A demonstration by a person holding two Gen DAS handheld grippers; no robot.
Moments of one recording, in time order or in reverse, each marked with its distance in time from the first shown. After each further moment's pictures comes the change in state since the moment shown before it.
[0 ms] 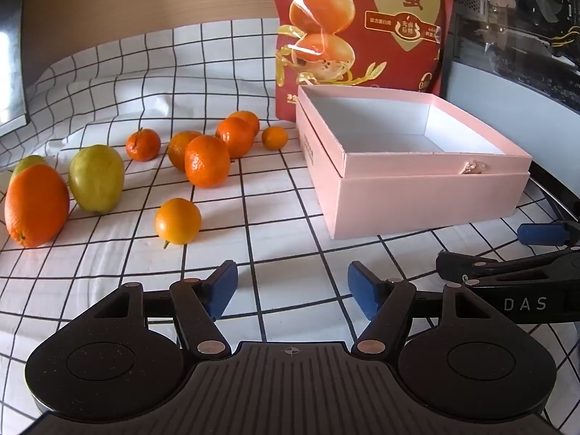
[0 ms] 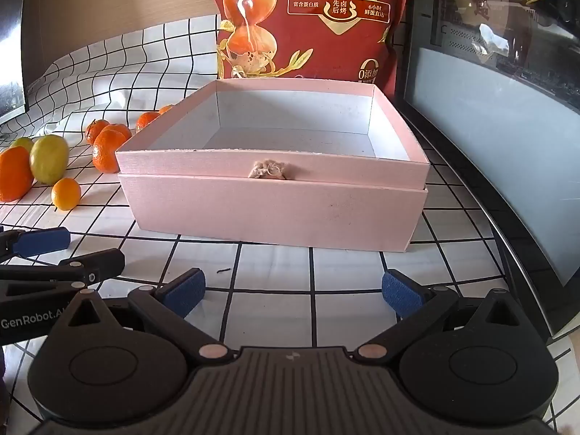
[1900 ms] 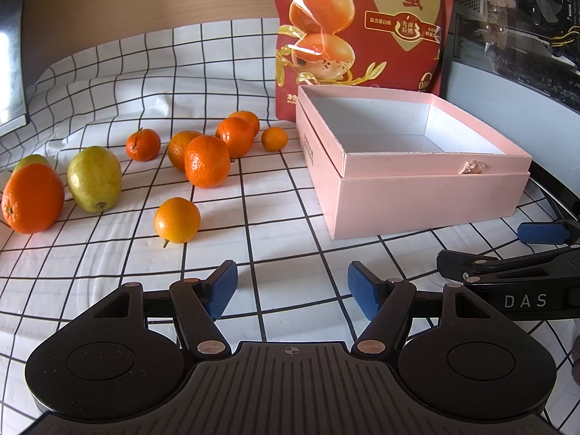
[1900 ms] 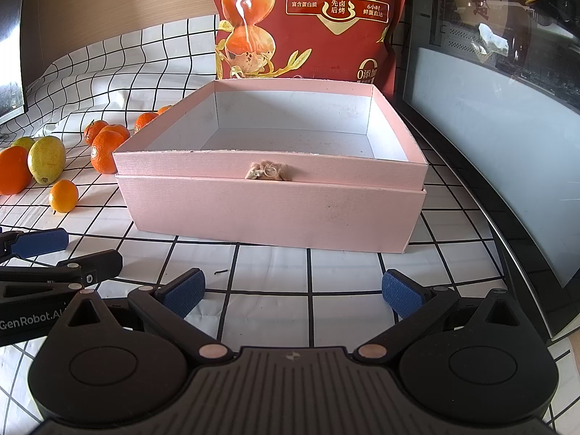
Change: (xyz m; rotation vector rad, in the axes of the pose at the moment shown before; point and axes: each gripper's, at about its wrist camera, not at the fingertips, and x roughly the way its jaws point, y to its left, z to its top) left arm 0.000 0.000 0.000 0.000 0.000 0.000; right arm 0.001 -0.002 0.001 0.003 0.003 0.003
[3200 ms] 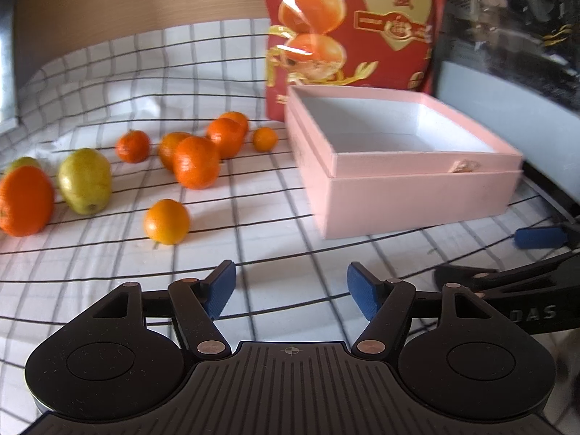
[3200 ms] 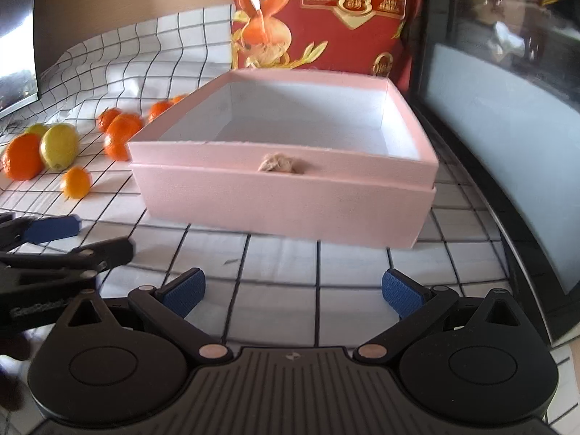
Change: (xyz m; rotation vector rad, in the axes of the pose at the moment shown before) left arm -0.001 0.001 0.000 0.005 -0.004 -0.055; right arm -0.005 0.001 0.003 -0.023 0.062 0.032
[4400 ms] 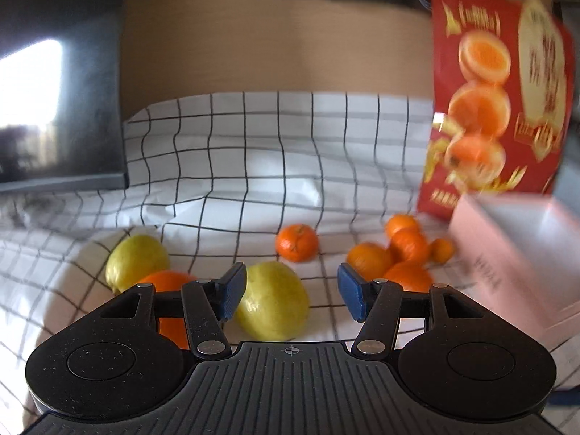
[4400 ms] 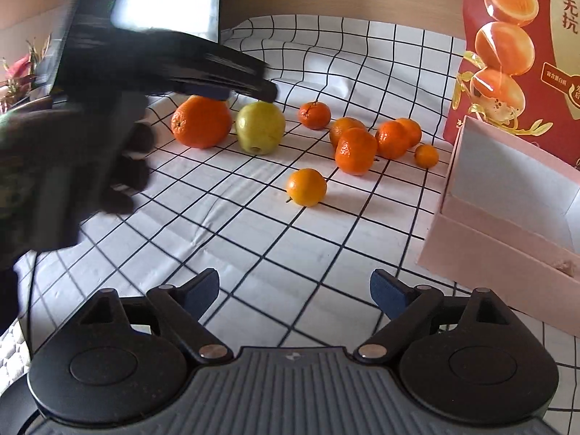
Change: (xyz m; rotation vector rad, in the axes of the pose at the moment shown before) left arm 0.013 0.141 0.053 -0.057 -0.123 0.231; right arm -0.022 0.141 0.006 -0.324 -0.029 0.352
